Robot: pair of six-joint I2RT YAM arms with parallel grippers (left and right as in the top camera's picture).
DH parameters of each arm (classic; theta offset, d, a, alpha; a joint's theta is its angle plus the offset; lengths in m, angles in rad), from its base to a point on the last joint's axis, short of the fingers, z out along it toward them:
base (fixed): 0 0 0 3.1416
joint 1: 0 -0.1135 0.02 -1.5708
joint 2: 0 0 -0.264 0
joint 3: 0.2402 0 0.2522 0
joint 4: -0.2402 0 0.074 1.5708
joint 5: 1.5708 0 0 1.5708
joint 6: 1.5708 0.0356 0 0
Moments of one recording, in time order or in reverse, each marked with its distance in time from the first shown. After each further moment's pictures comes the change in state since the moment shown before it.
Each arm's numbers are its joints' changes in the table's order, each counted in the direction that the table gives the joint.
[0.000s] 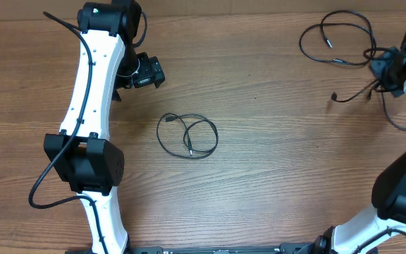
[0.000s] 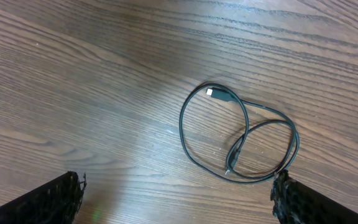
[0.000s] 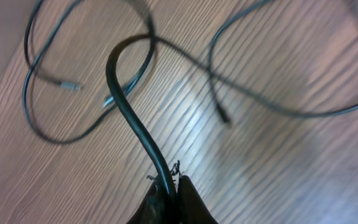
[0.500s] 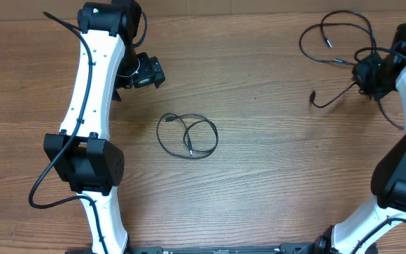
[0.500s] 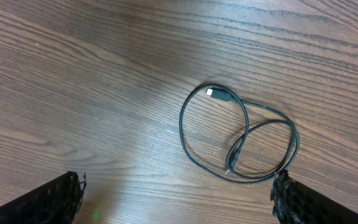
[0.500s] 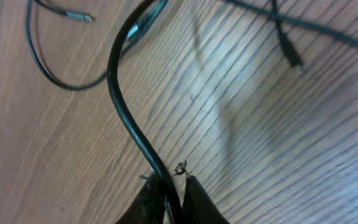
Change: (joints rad) left arm 0.000 0.000 0.000 0.000 0.000 0.000; right arm -0.017 -0.087 0.000 -0.027 -0.219 0.008
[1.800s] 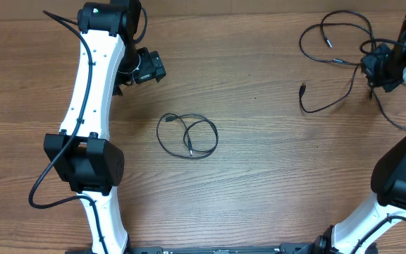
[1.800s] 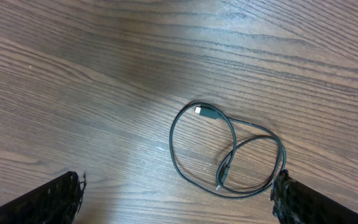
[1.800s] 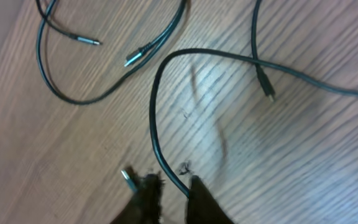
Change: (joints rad) left arm 0.000 0.000 0.000 0.068 0.000 0.000; right arm 0.007 -0.015 0.134 -0.098 0.080 -0.054
